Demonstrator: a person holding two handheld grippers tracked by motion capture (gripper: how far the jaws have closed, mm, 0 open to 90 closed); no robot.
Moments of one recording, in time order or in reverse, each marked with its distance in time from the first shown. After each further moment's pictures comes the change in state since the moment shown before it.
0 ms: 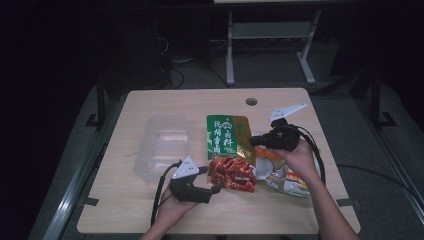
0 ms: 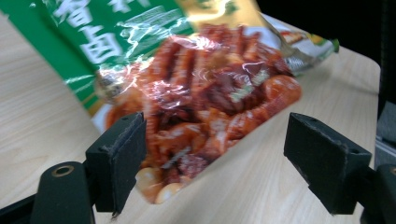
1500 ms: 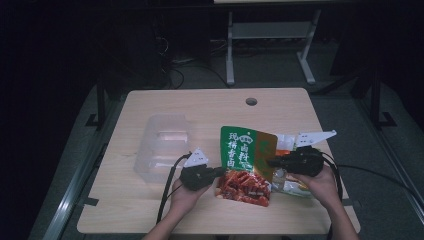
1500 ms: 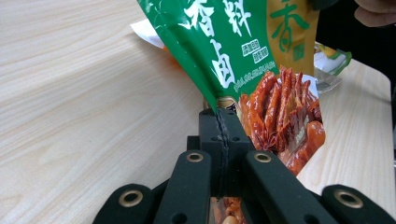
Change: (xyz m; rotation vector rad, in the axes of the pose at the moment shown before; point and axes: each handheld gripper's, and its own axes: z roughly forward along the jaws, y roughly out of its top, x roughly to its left) left arm 0.008 0.012 0.032 0.027 -0.025 -0.029; right arm 0.008 -0.075 -0.032 -0.081 0.030 0.012
